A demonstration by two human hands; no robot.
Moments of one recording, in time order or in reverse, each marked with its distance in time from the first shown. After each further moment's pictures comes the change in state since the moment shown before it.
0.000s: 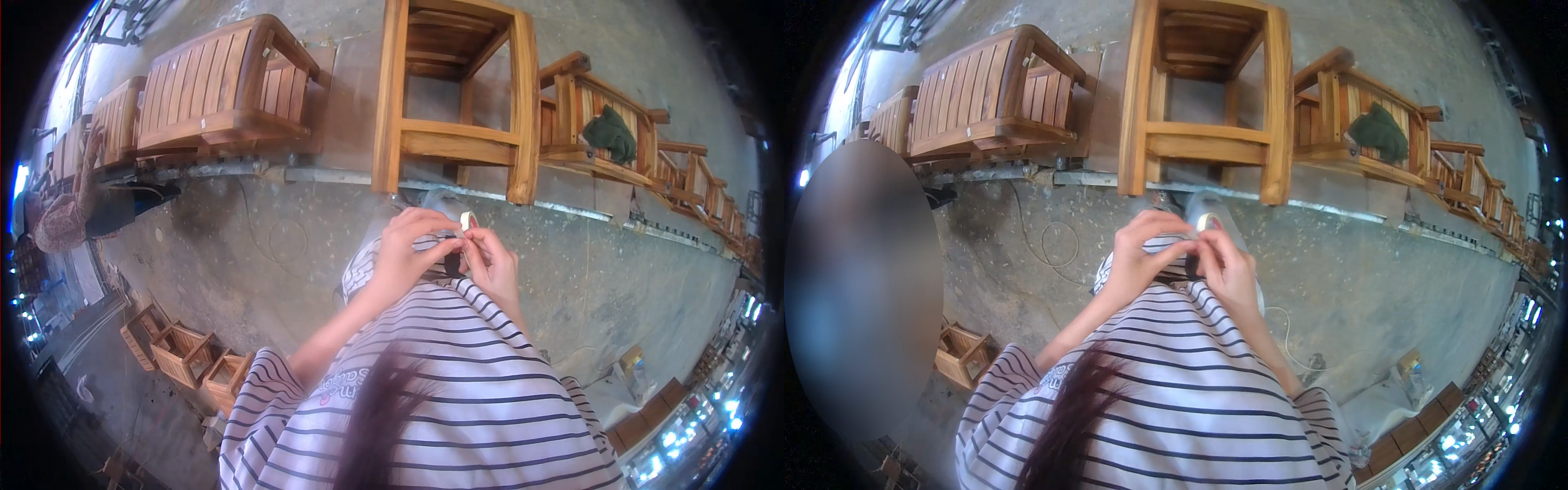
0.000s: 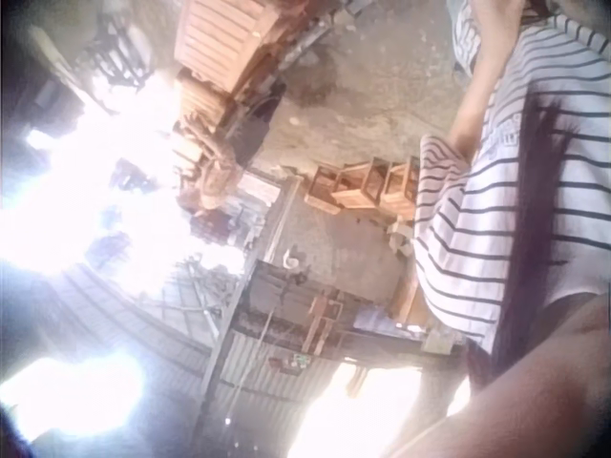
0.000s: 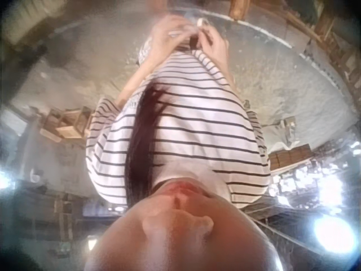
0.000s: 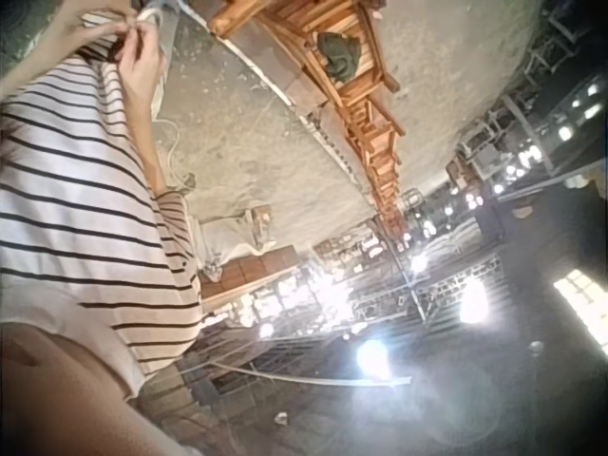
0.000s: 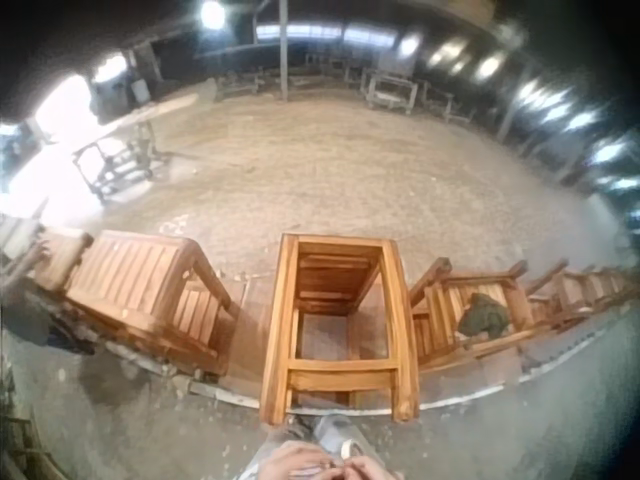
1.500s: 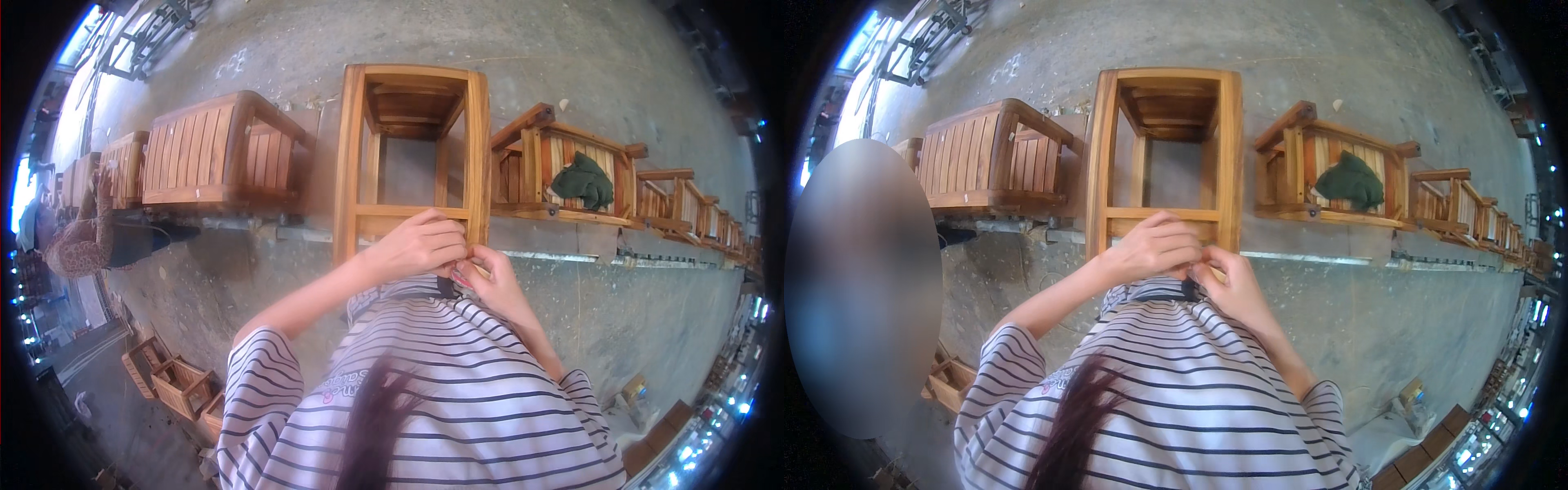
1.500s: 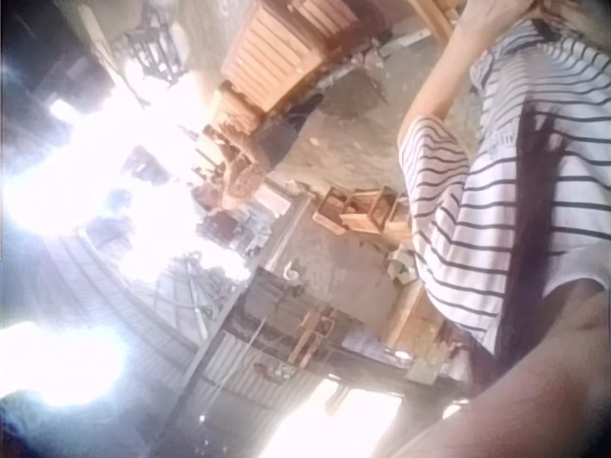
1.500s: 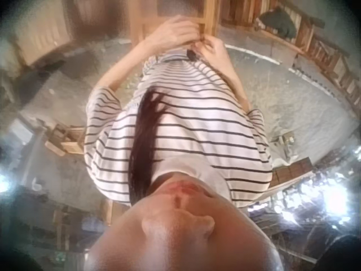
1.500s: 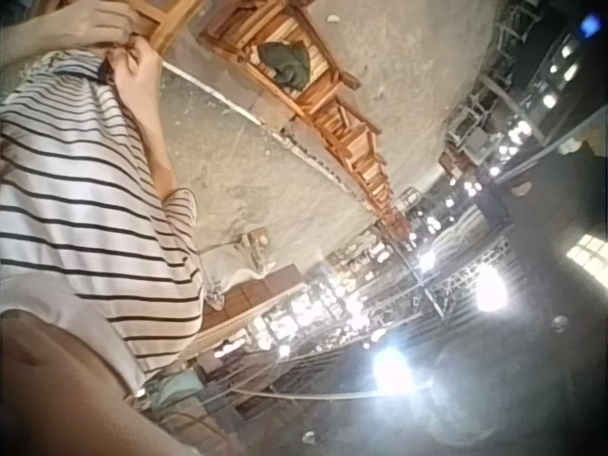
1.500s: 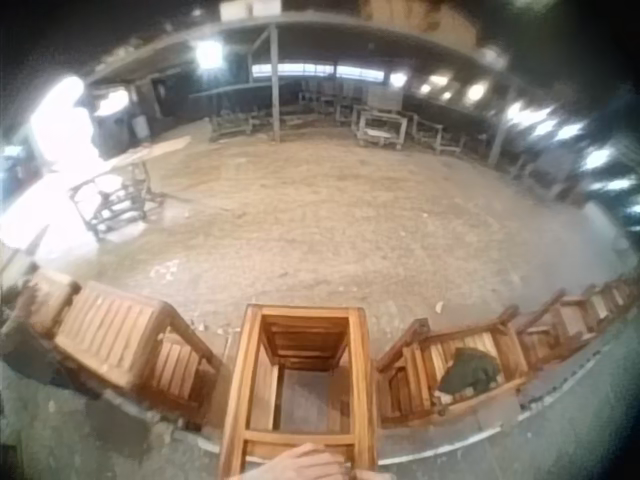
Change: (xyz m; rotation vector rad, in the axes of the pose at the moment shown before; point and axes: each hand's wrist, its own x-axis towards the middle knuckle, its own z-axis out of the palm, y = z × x) left_hand 0.171 0.026 0.042 0.396 -0.371 0.945; right_hand 0.108 -0.044 -0.115 -0.001 -0.239 -0.015
